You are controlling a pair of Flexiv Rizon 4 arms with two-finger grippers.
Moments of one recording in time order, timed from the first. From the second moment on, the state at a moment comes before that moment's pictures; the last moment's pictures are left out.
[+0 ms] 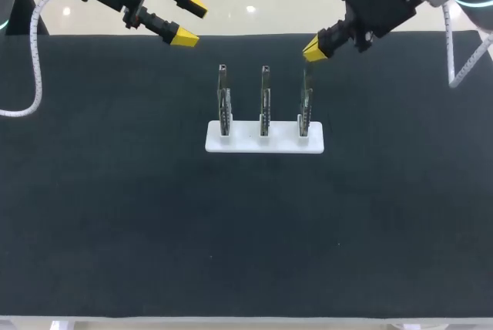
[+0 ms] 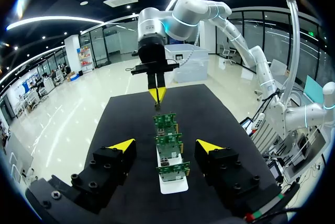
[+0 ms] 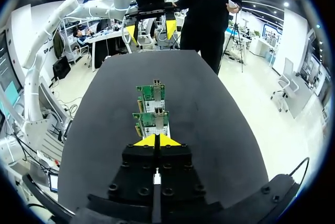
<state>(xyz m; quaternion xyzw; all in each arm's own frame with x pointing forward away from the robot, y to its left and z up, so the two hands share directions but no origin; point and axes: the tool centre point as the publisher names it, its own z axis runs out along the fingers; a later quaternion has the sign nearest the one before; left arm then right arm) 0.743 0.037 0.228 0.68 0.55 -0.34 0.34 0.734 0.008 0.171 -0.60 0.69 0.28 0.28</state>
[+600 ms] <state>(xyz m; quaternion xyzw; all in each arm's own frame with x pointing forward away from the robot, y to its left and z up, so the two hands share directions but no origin) 0.743 0.037 0.228 0.68 0.55 -0.34 0.34 0.737 0.008 0.152 -0.61 0.68 0.29 0.29</state>
